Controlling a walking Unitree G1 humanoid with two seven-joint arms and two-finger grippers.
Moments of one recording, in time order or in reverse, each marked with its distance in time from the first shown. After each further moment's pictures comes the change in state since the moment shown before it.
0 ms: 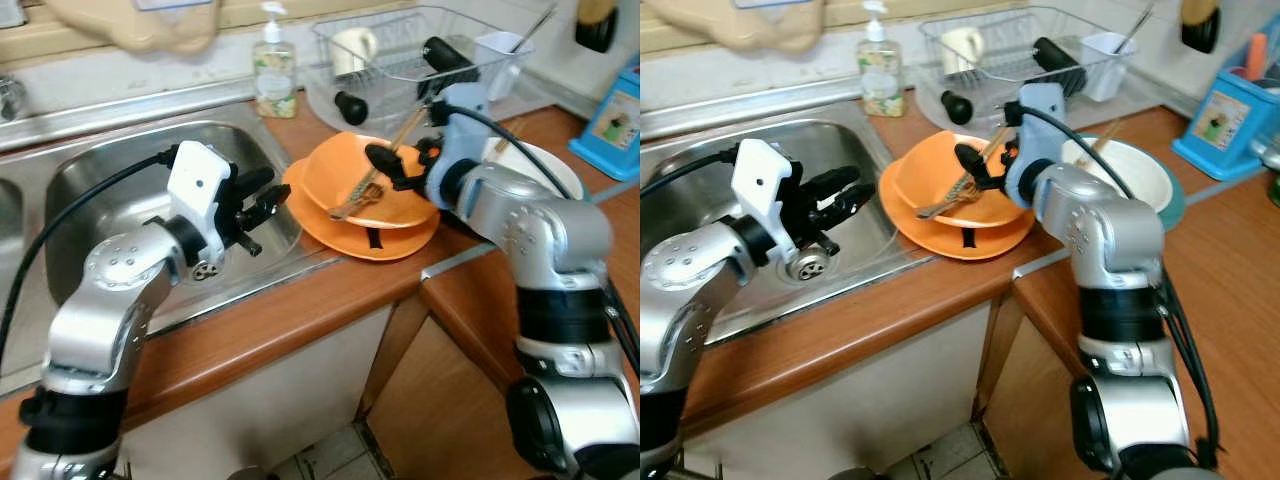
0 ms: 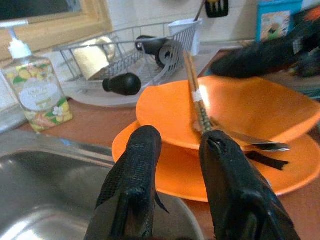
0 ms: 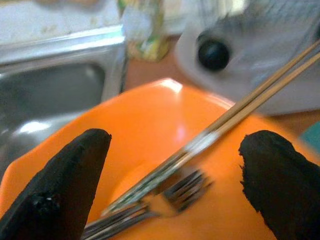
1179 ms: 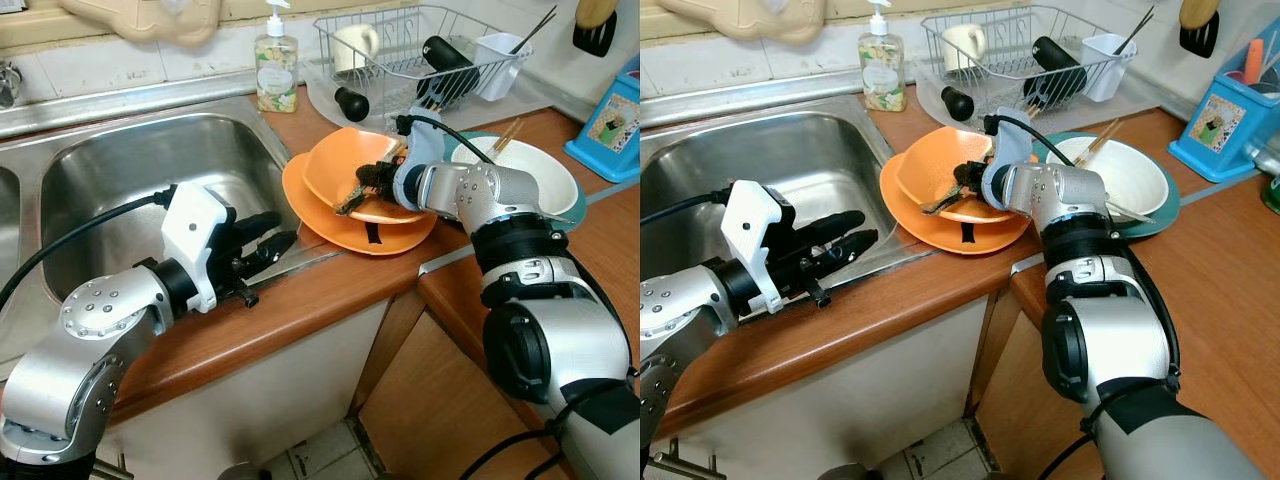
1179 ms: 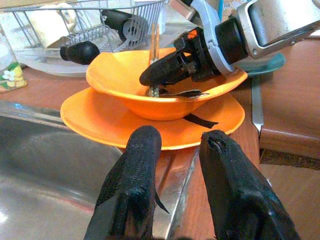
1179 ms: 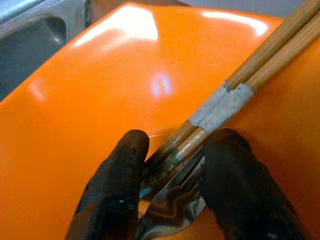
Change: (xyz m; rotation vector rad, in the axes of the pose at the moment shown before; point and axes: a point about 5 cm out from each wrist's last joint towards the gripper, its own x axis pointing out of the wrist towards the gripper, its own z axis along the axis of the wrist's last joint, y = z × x) left arm -0.026 -0.029 -0.005 -0.085 0.078 -0.096; right arm 0.052 -0.011 -0.018 0.226 0.203 -0.082
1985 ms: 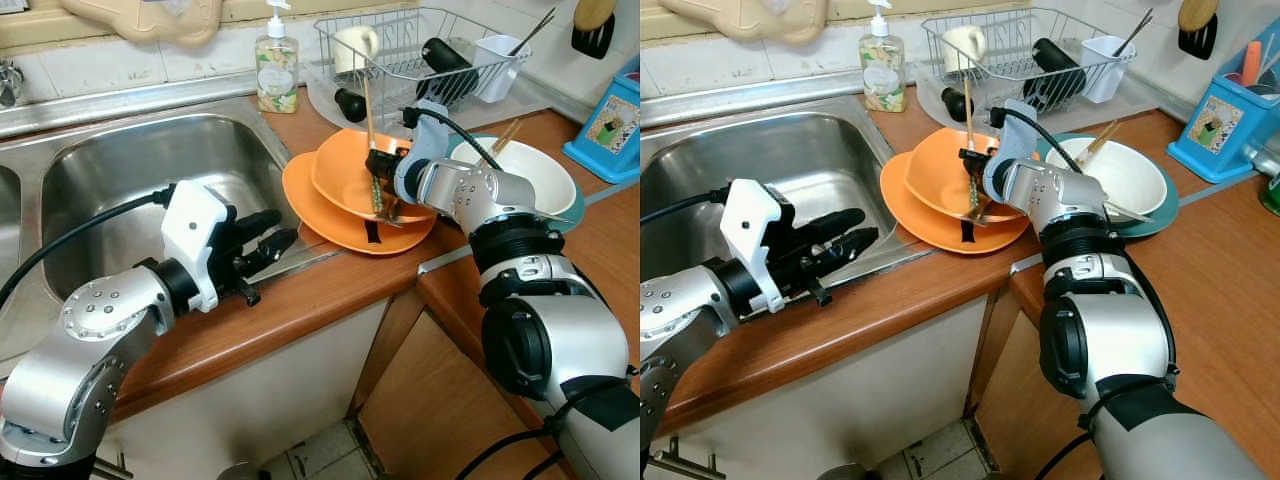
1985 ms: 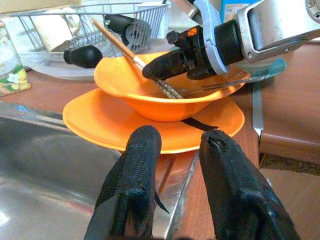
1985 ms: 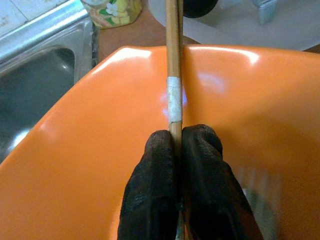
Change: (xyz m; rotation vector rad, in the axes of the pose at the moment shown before) left arm 0.000 -0.001 0.001 -0.003 -0.007 0.020; right arm 0.004 -0.002 0.005 0.042 -0.095 0.023
